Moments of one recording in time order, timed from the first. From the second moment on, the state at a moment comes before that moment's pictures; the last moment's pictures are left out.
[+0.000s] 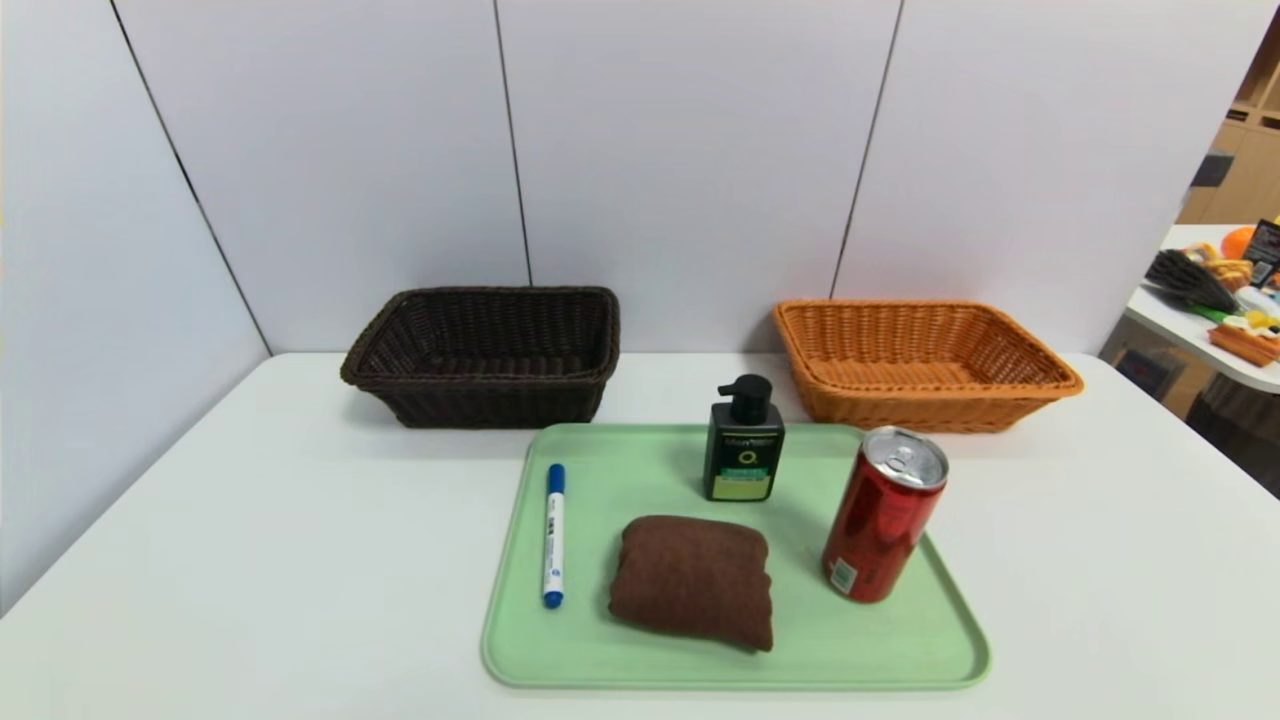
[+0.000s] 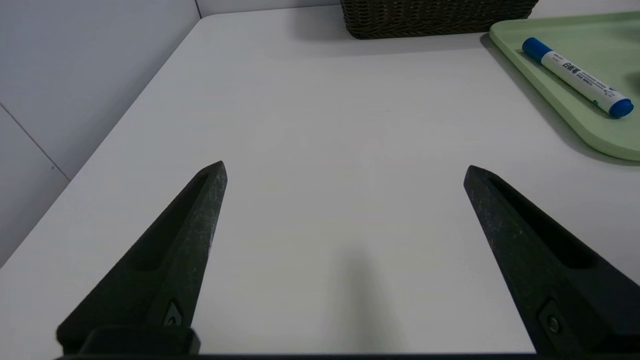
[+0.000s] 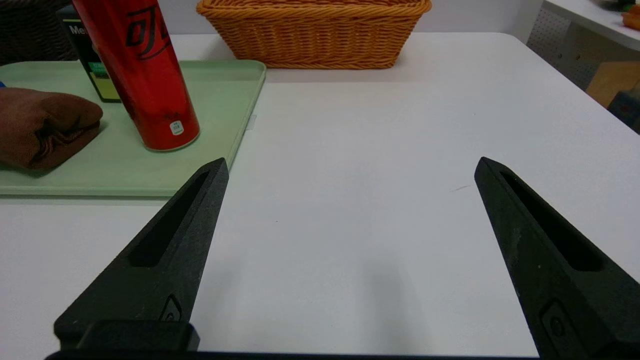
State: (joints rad) left arm 0.02 0.00 0.00 0.00 -0.01 0.04; right arm 0.00 0.00 0.00 -0.01 0.00 0.00
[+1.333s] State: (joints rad) left arm 0.02 0.00 0.00 0.00 -0.01 0.04; right arm 0.00 0.01 -0.03 0.03 0.03 -0.06
